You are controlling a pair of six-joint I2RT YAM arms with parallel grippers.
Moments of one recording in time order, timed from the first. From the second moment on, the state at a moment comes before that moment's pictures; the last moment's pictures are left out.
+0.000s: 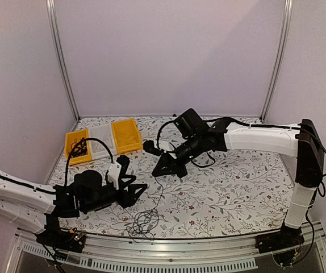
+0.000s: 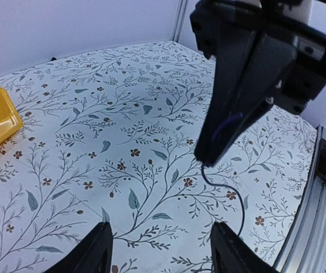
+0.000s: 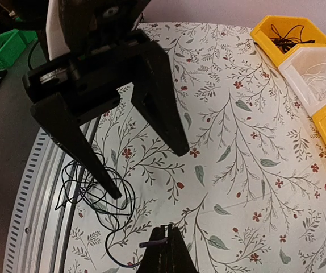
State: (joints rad) left arm -1.16 1.13 0.35 0.46 -0.33 -0.32; right arm 0.93 1.87 1.47 -0.46 -0.66 -0.50
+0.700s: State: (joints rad) left arm -1.20 1.80 0.75 0.49 -0.32 -0.29; right arm 0.80 1.72 1.92 -0.63 -0.54 -0.54
